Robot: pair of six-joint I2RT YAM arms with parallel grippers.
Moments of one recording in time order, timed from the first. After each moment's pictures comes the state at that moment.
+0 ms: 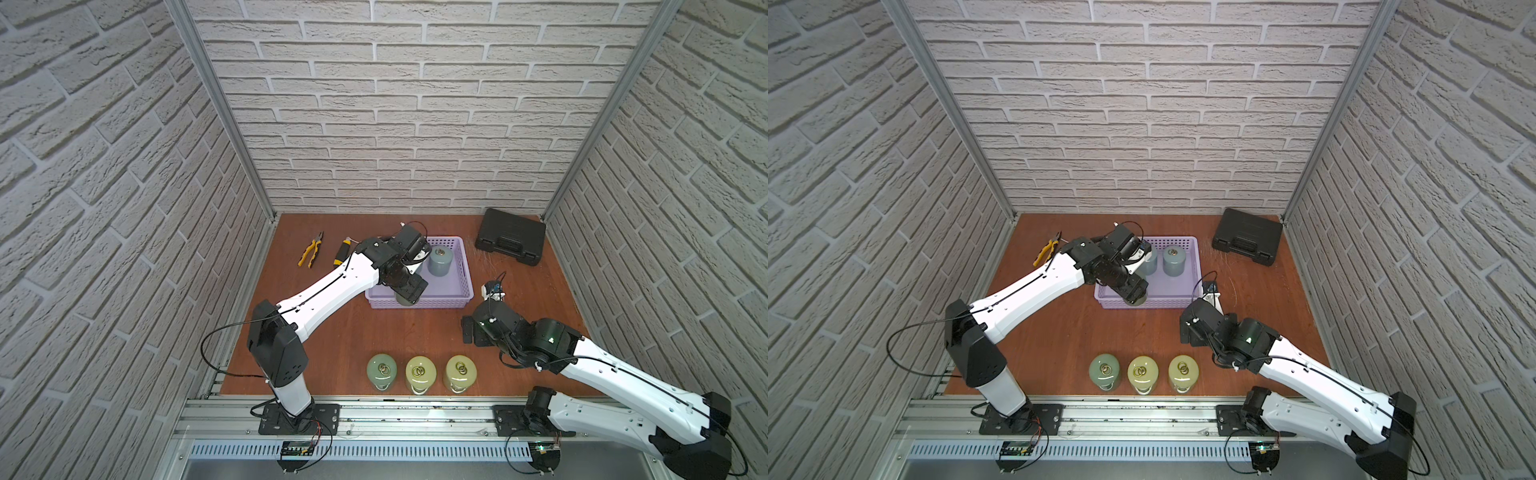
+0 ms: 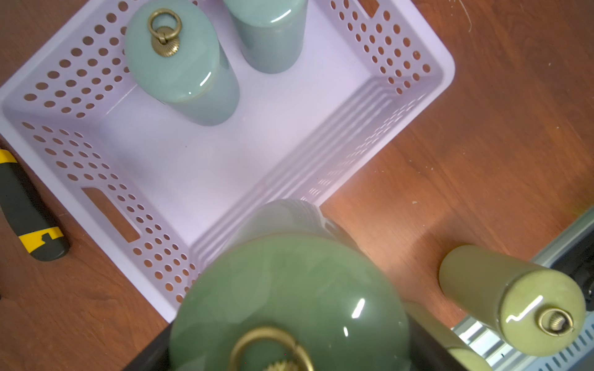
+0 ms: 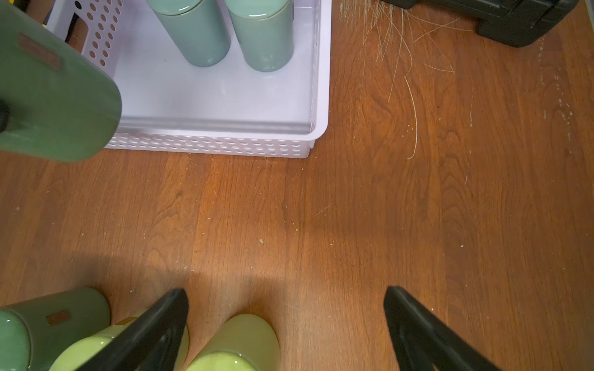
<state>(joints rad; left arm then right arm) -0.81 1.70 1.65 -1.08 -0.03 -0.07 0.86 0.93 0.88 -0.99 0.48 0.76</state>
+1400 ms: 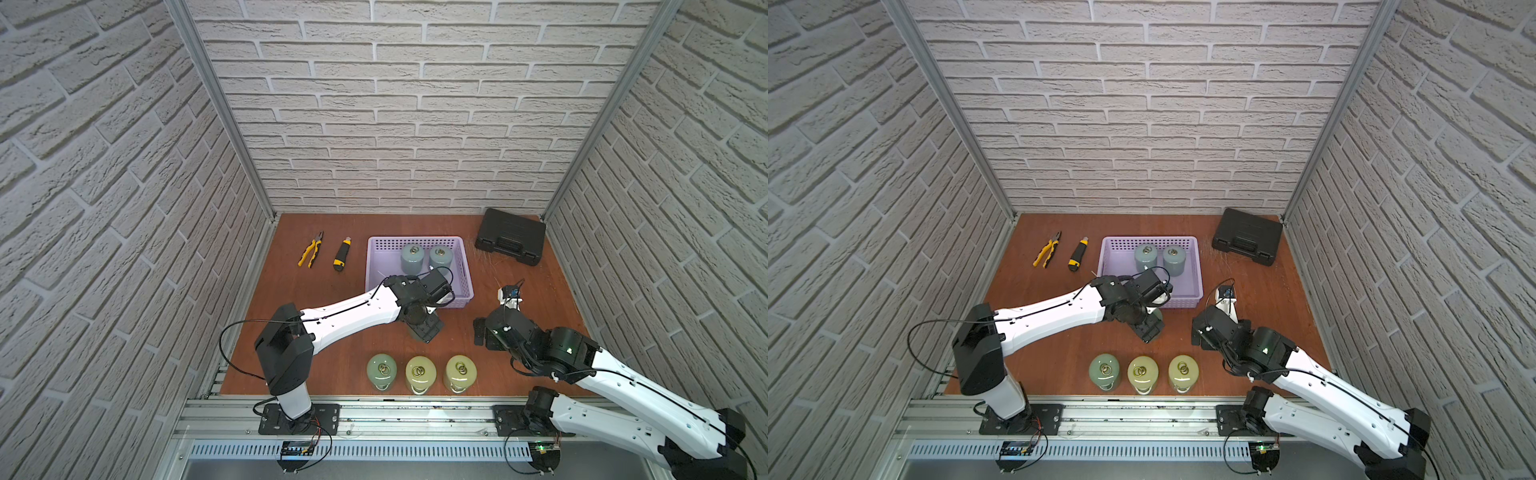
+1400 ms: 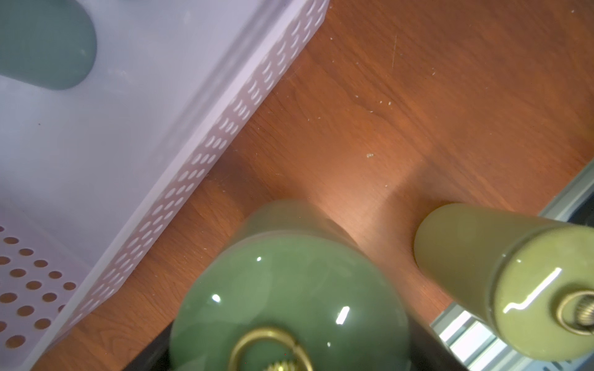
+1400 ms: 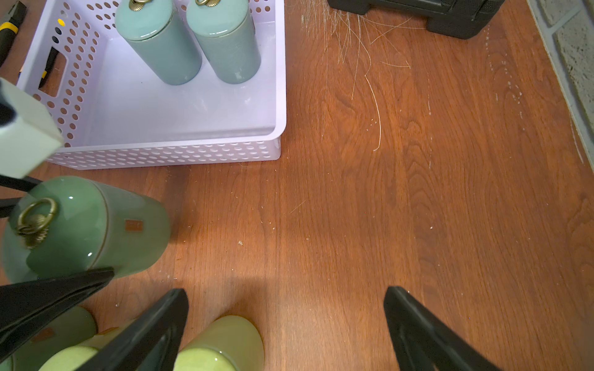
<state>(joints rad) -1.03 1.71 1.39 -0.89 -0.06 -0.15 0.86 0.82 0.84 -1.06 0.54 0.83</state>
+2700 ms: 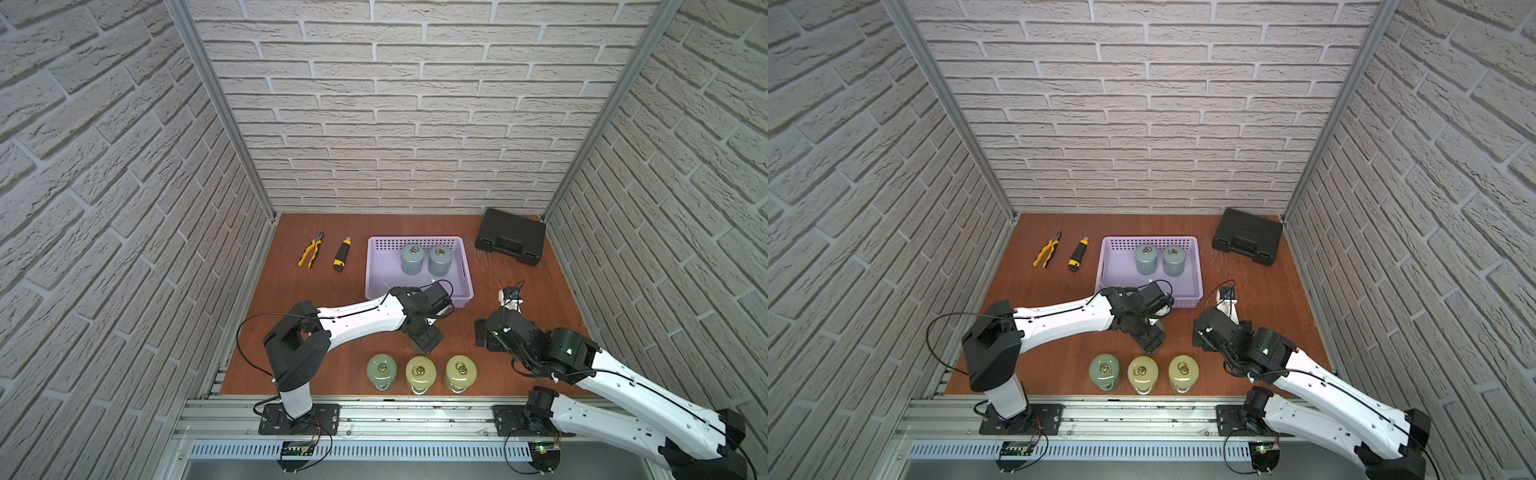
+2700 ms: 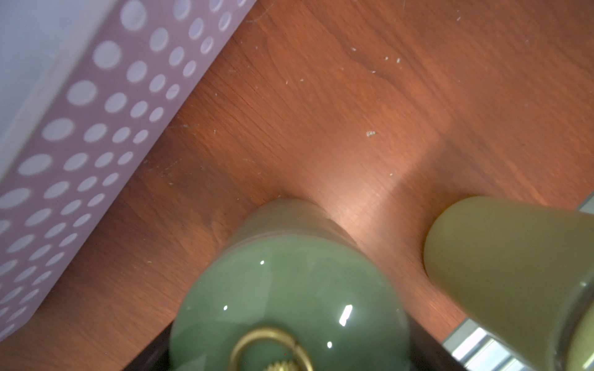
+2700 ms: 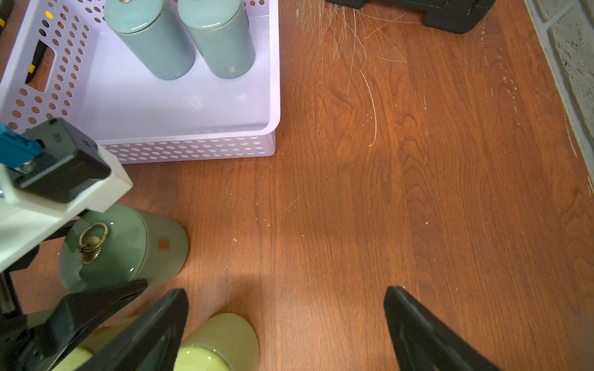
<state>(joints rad) -1.05 1.76 1.28 -0.78 -0.01 -0.18 0.86 0.82 0.83 -1.07 0.55 0.84</state>
